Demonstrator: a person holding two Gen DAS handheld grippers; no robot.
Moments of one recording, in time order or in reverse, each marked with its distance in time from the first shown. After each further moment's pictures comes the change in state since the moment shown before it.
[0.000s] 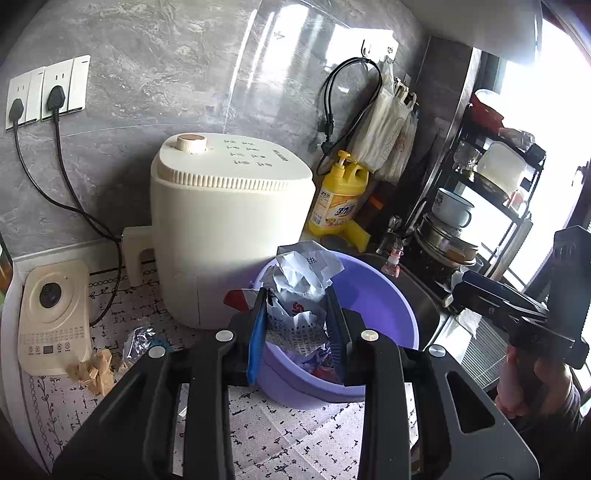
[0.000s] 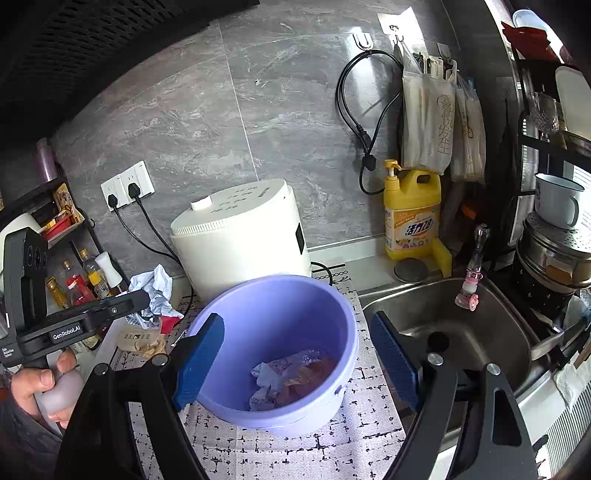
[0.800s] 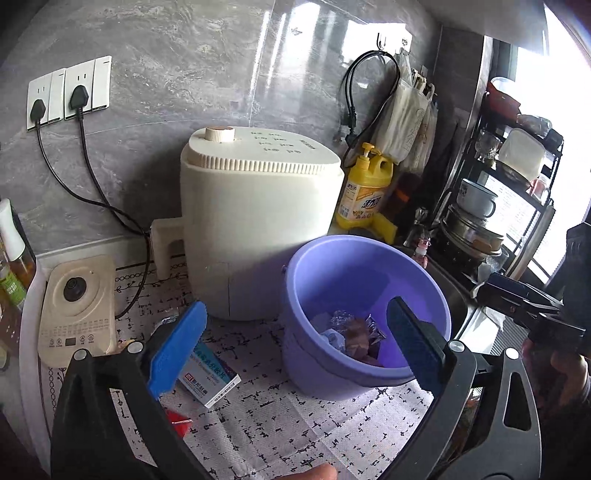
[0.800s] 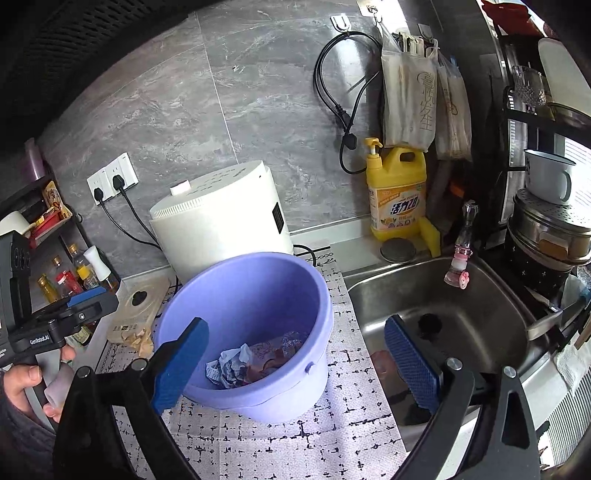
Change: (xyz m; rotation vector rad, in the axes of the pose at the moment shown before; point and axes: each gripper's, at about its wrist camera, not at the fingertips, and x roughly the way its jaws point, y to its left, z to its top) left arm -0.011 0.019 -0.020 0.008 -0.005 0.126; right arm 0.013 -0.015 -0.021 0.030 0.039 -0.022
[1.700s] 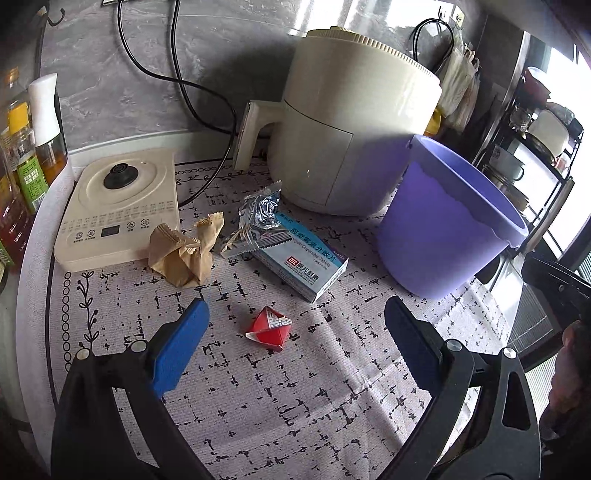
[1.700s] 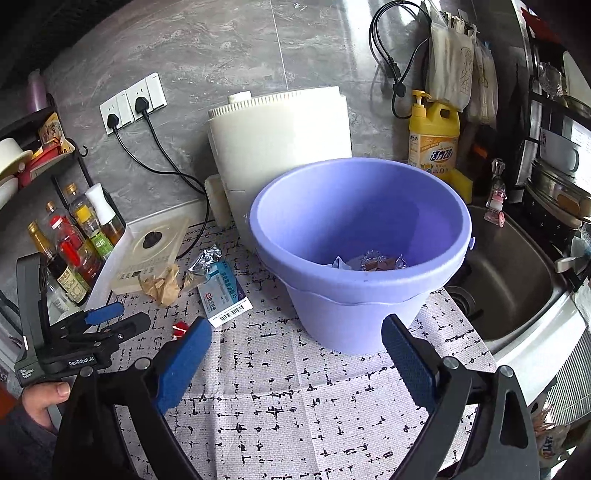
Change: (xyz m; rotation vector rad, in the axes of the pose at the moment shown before) left arm 0.006 0.131 -0.115 -0.078 0.166 0.006; right arm 0.029 0.139 -0.090 -0.035 0.139 -0.078
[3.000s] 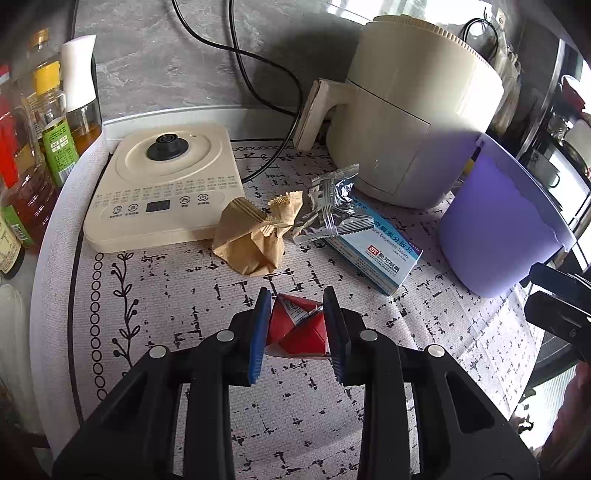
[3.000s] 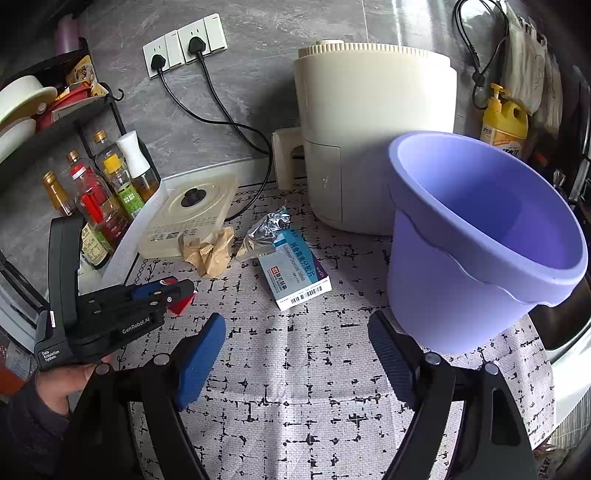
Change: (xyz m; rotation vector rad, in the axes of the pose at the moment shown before) left arm 0.011 0.057 -0.001 -0.070 0.026 0.116; right arm 0.055 0.088 -0.008 -0.124 0.102 0.120
